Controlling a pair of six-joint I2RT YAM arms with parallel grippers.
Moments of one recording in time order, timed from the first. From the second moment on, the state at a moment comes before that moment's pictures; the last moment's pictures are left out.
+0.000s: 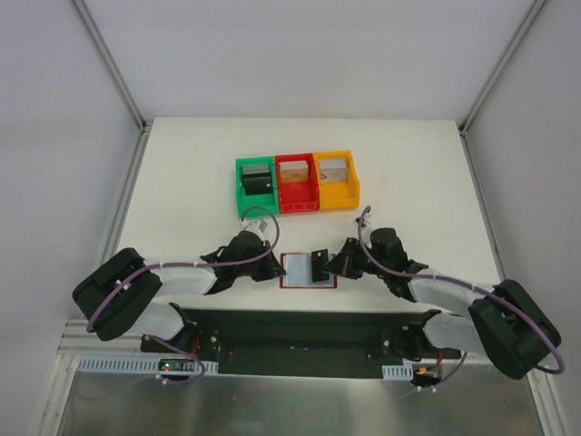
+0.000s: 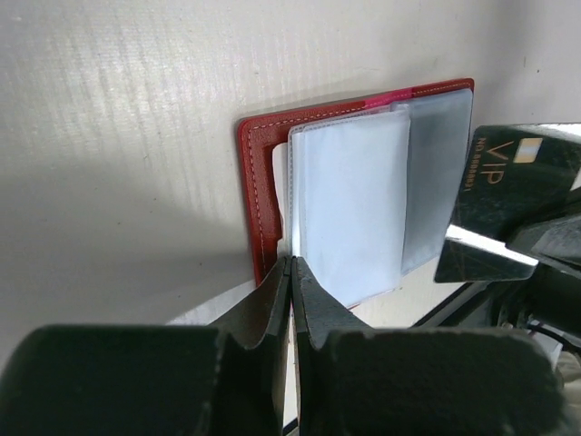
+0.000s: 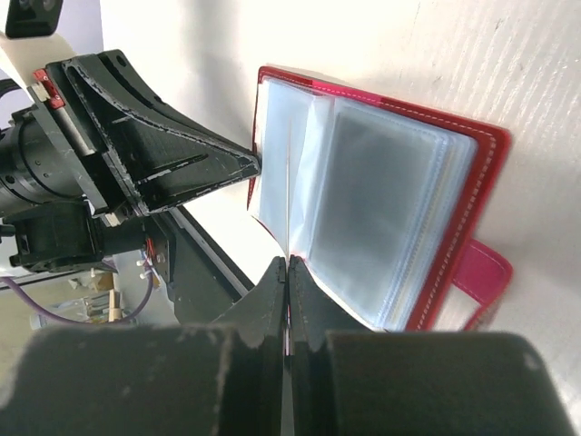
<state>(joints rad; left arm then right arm) -0.79 1.38 0.37 0.27 0.12 -0.94 0.61 1.21 0.27 0.38 -0.46 0.90</state>
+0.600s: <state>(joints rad) -0.76 0.90 0.44 -0.05 0.09 -0.79 0.61 0.97 0.66 -0.31 -0.32 0.53</state>
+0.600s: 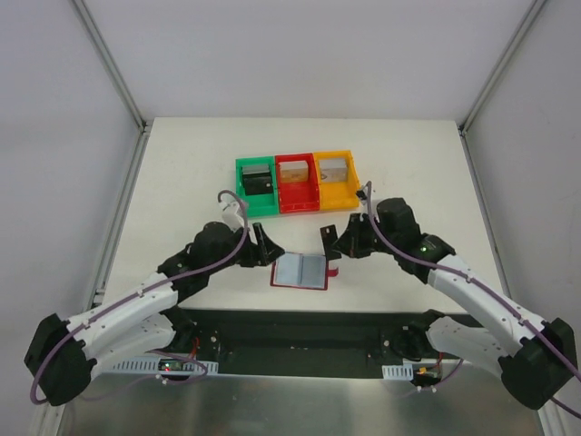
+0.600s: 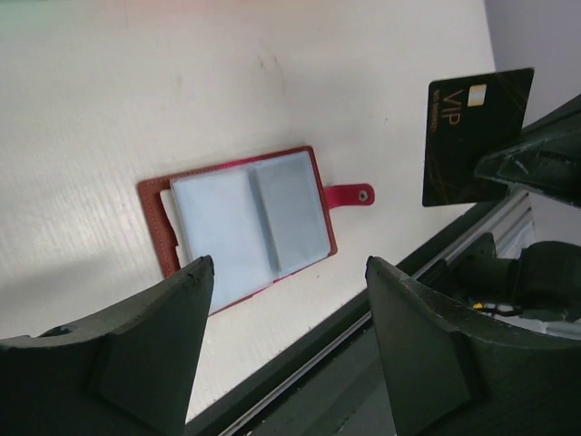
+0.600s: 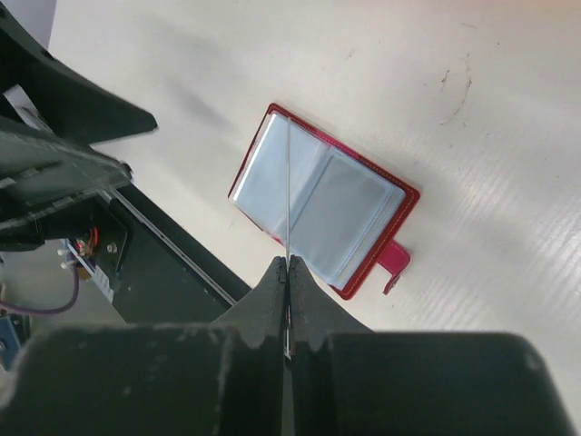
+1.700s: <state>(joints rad) -0.52 0.82 0.60 -0.15 1.03 -0.60 0.90 1.16 1.03 -0.71 -0.69 0.09</state>
